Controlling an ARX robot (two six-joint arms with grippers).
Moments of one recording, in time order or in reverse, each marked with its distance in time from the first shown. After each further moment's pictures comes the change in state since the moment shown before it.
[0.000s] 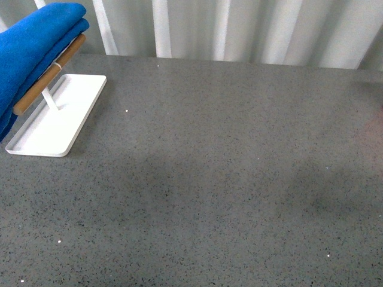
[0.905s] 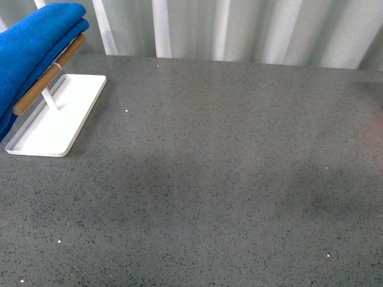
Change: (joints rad) left arm 0.000 0.000 0.000 0.000 0.000 0.000; right arm 0.000 0.000 0.000 0.000 0.000 0.000
